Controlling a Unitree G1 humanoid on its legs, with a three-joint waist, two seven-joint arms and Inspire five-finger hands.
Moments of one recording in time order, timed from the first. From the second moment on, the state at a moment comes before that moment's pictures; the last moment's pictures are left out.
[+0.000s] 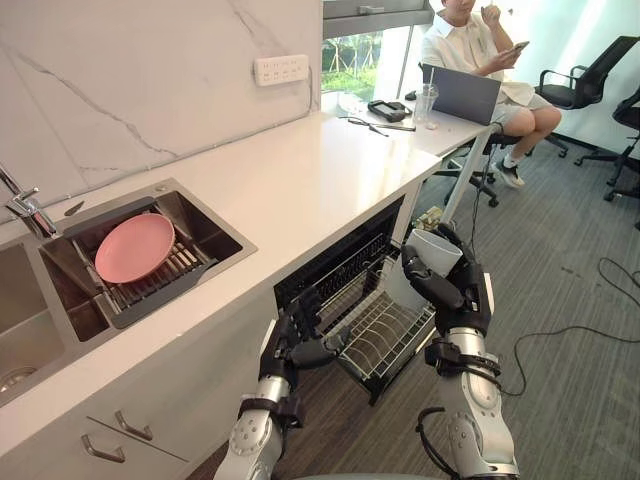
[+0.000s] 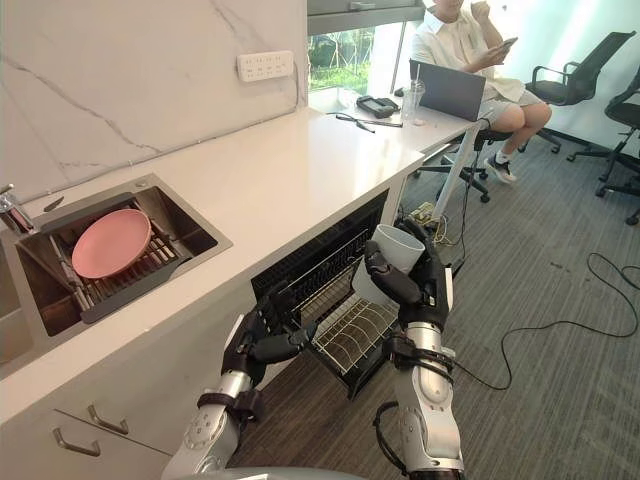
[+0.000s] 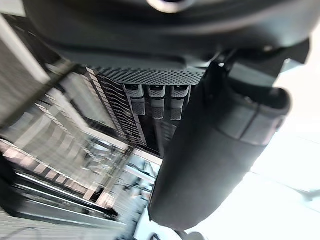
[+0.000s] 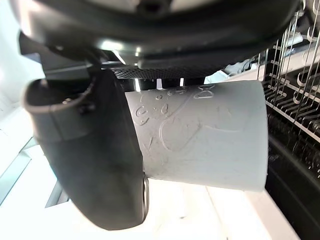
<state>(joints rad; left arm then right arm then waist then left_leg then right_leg) 0.30 0.06 -0.28 0.15 -0.34 -0.15 0.04 0.17 -0.01 -0.03 -0.11 0.34 -0.16 -0.14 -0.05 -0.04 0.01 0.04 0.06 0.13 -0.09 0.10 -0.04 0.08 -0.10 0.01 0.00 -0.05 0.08</state>
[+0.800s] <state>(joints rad) 0.30 0.11 -0.08 0.65 -0.20 -0.13 0.05 0.17 -0.06 -0.07 0.08 0.07 -0.16 -0.12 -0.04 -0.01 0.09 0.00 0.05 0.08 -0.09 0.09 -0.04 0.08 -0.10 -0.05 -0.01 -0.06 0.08</state>
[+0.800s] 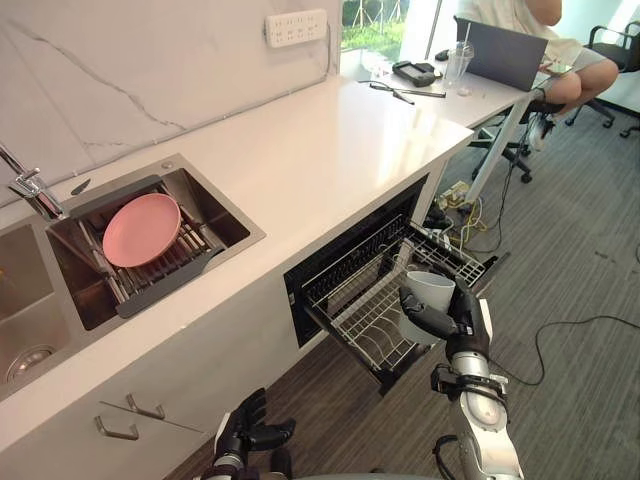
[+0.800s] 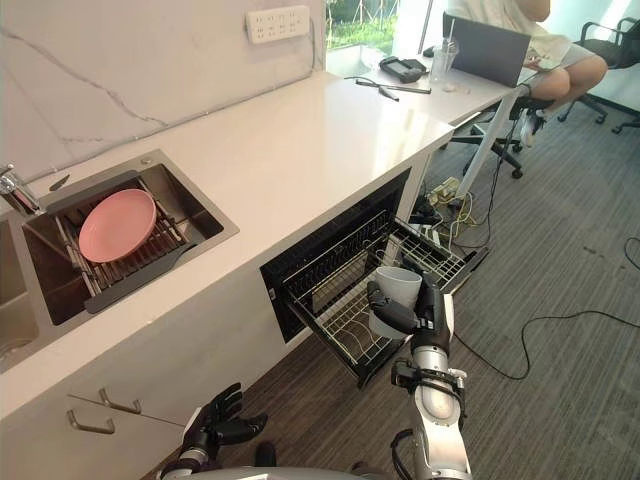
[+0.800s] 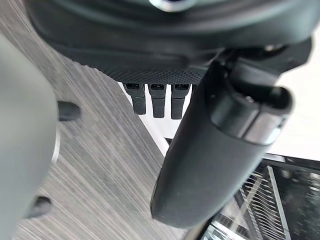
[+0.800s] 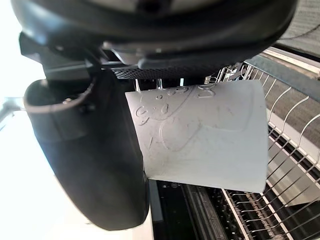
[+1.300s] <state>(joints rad) 0.16 0.11 -0.06 0.76 -0.15 -0.16 0.07 -0.14 -0.20 -0.03 0.31 0.04 -0.15 -0.13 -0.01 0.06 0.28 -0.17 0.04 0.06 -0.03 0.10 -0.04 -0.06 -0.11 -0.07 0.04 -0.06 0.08</state>
